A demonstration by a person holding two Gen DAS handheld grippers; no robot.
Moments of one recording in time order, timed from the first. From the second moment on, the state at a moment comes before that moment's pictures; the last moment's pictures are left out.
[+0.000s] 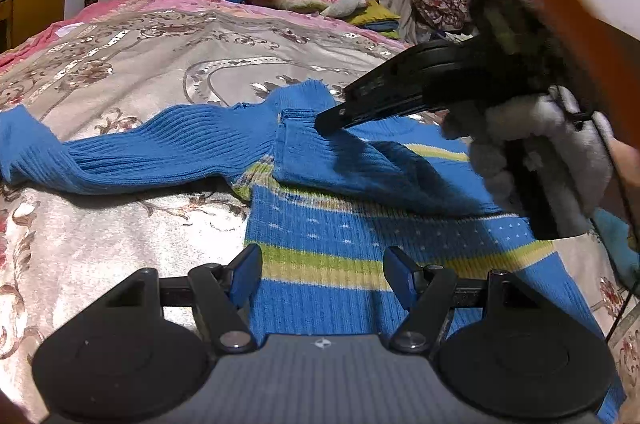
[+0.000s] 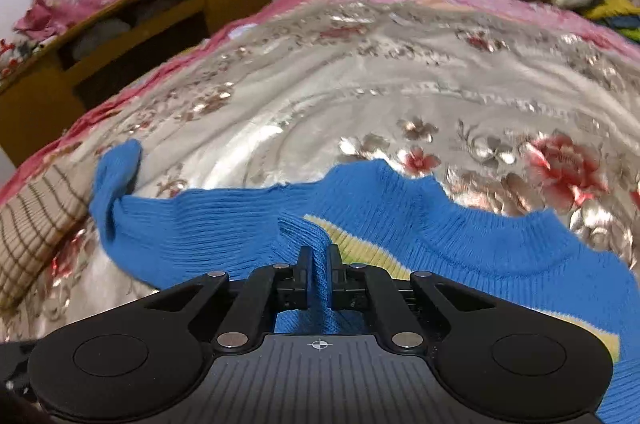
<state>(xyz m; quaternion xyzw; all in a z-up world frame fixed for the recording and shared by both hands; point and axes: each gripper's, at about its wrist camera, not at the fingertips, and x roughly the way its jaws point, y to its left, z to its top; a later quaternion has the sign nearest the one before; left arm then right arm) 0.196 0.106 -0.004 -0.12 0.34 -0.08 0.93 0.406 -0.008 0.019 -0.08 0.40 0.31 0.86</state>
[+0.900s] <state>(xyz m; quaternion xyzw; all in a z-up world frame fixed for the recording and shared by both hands) 0.197 0.097 -0.004 -0.11 0.32 -0.09 0.94 0.392 -0.197 -0.001 -0.03 0.38 0.02 0.93</state>
